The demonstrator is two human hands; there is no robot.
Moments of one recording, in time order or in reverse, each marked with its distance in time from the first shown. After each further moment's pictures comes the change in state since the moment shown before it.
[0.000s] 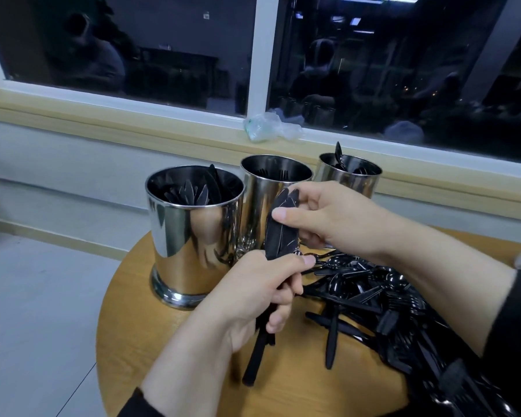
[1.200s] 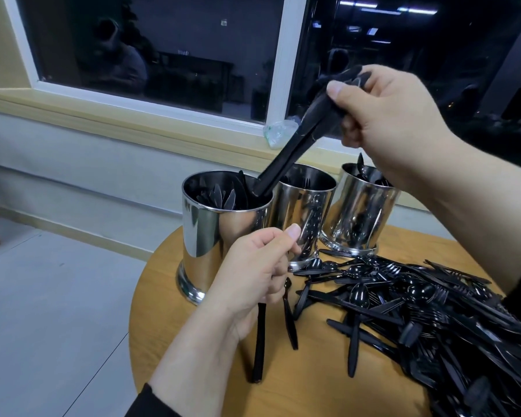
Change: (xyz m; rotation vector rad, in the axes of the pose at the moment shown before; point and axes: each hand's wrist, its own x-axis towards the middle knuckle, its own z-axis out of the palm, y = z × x) left_hand -0.009 0.007 -0.028 -0.092 0.198 0.273; right_hand 0.047 -0.072 -0.039 0.150 0.536 -0.296
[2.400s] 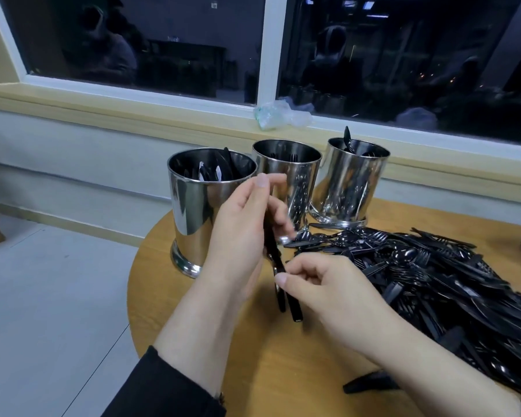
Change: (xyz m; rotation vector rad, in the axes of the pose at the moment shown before) left_hand -0.011 0.007 0.027 -0.095 0.110 0.239; right_hand -0.197 0.062 0.031 -0.167 -0.310 0.388
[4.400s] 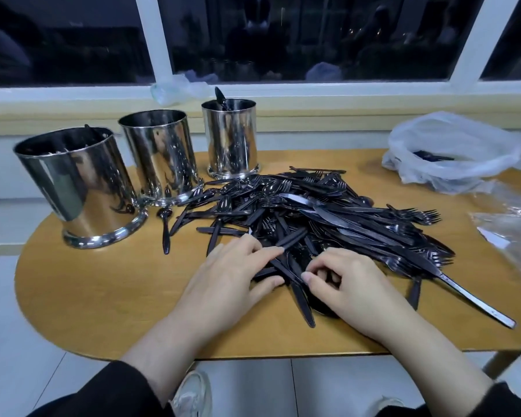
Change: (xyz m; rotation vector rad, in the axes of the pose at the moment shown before) left_hand -0.121 -0.091 0.091 1.446 -0.653 0.356; right_hand -0.181 0.120 -0.112 -0.476 0.272 0.002
